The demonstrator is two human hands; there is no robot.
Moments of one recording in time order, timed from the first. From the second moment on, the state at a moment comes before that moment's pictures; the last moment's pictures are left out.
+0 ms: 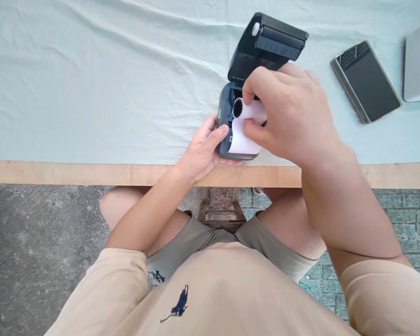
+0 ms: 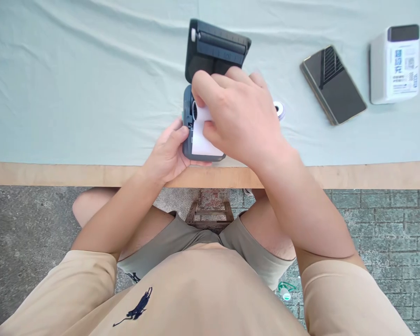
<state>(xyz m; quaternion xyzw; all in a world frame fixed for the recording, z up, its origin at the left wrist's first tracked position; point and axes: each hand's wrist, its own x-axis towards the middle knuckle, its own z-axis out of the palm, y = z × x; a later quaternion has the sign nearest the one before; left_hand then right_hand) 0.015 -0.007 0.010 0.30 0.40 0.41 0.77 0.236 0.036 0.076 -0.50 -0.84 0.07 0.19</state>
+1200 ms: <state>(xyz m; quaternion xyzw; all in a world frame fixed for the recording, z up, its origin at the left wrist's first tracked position) 0.007 -0.004 0.011 0.31 0.40 0.39 0.77 0.244 0.047 0.082 -0.51 -0.77 0.24 0.29</state>
